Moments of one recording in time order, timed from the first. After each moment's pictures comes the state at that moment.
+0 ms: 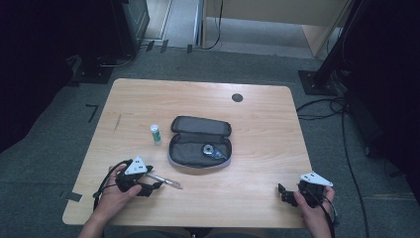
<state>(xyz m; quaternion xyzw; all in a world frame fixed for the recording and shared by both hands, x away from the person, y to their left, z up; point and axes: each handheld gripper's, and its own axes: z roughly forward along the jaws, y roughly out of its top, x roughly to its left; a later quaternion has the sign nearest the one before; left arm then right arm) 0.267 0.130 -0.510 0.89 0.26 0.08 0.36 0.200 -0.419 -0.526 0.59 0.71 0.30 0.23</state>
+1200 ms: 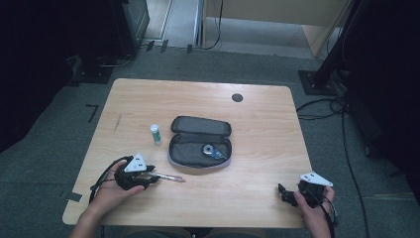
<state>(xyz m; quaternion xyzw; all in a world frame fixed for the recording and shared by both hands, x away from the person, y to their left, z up) 0.284 0.138 -0.507 0.90 0.24 0.09 0.35 0.200 -0.419 -0.527 0.59 0.71 0.30 0.23</state>
